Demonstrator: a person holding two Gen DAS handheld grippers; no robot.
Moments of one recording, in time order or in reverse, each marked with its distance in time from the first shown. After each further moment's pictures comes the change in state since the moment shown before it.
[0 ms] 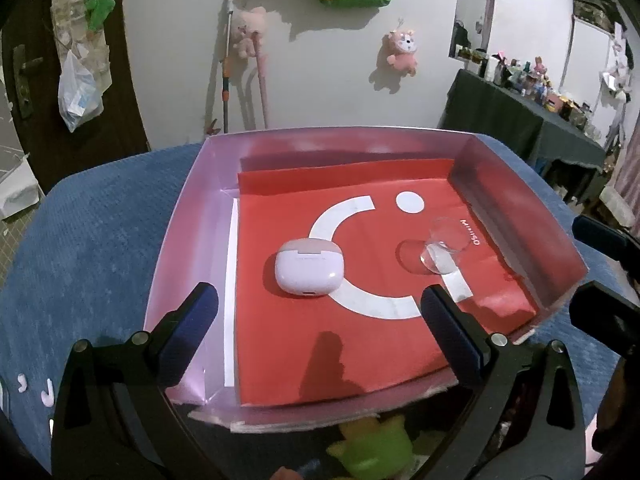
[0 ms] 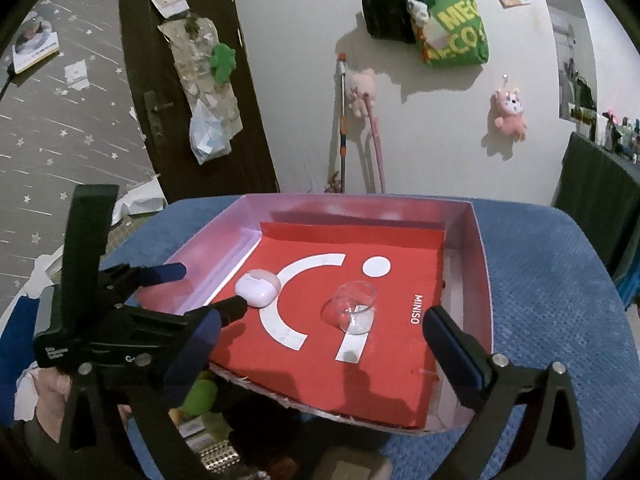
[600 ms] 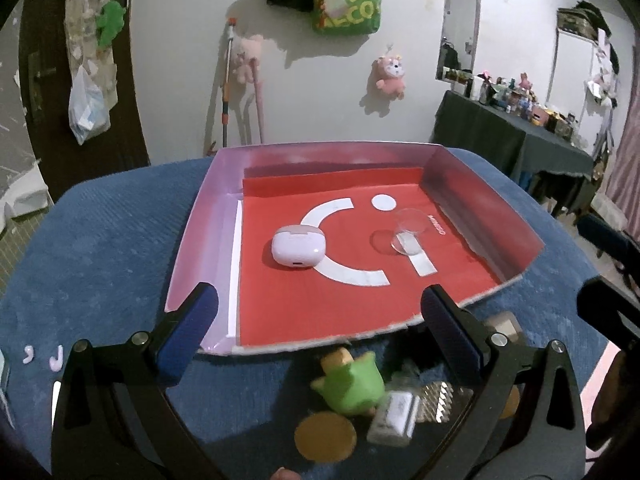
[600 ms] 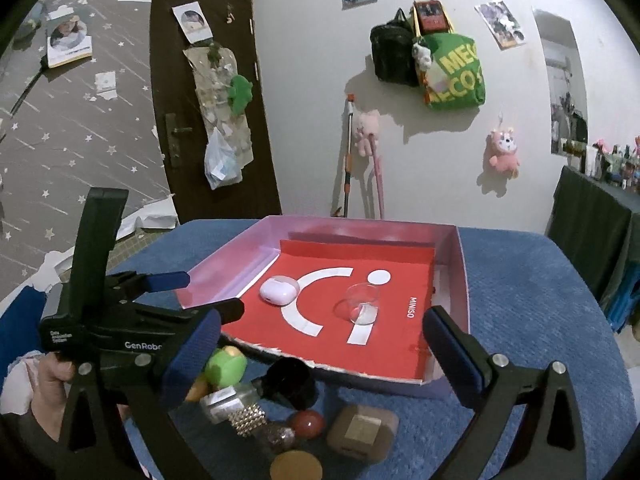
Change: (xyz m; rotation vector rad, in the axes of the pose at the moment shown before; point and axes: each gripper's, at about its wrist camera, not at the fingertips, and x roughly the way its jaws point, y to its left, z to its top) left arm -0.054 -0.012 -0.034 0.016 -0.102 -0.012; right arm -0.063 0.024 -0.037 -0.059 -0.154 -0.021
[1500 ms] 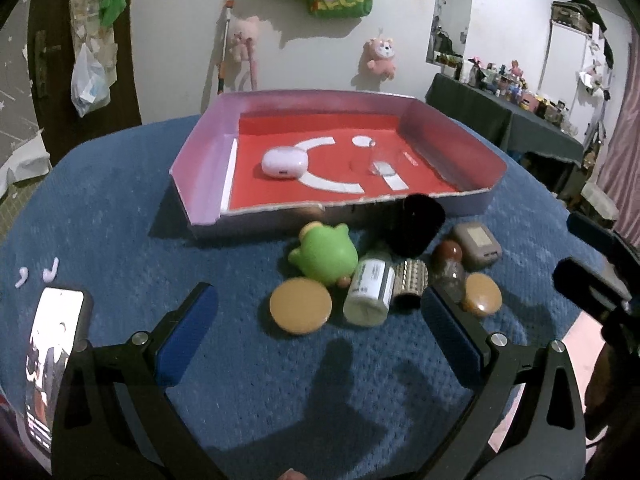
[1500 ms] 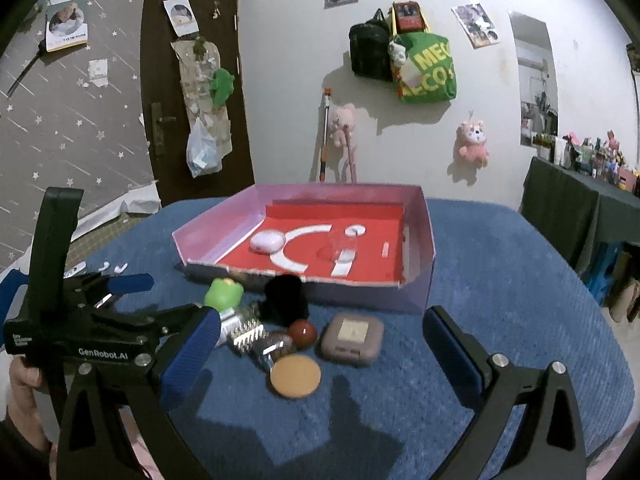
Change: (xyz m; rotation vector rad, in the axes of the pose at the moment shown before) left arm -0.034 -0.007 -0.076 -0.020 0.062 -0.035; right arm -0.046 0.014 -0.064 0.019 0.028 -0.094
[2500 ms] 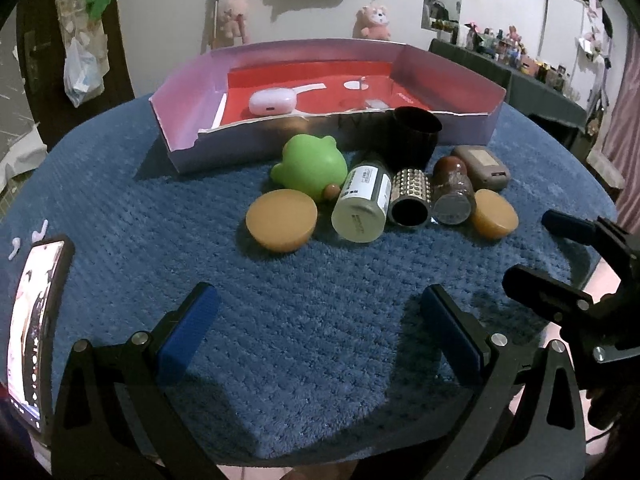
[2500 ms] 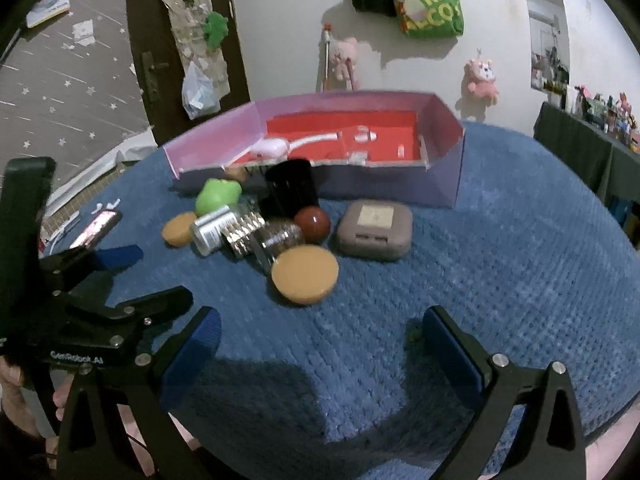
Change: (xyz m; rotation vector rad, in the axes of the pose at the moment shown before) left arm 0.013 -0.013 -0.043 0.057 0.085 0.031; right arm 0.037 0.006 -0.054 0.037 0.236 0.017
